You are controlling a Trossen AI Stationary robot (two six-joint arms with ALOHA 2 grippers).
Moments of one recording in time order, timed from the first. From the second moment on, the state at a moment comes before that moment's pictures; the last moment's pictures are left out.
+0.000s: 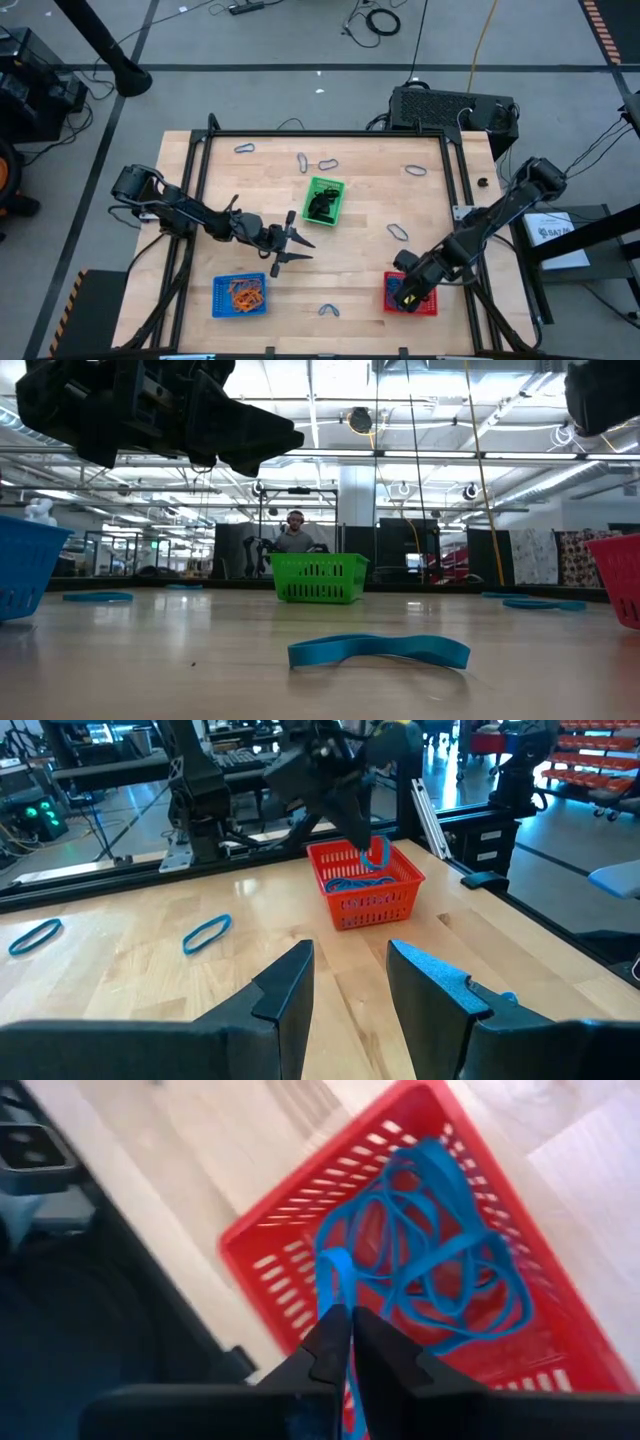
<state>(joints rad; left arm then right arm) -0.22 1.60 0.49 0.98 0.05 0.11 0.67 1.36 0.84 -0.60 -0.08 1.45</state>
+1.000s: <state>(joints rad) -0.29 1.60 0.49 0.83 0.05 -0.10 0.54 1.36 0.84 -0.25 -0.05 1.18</state>
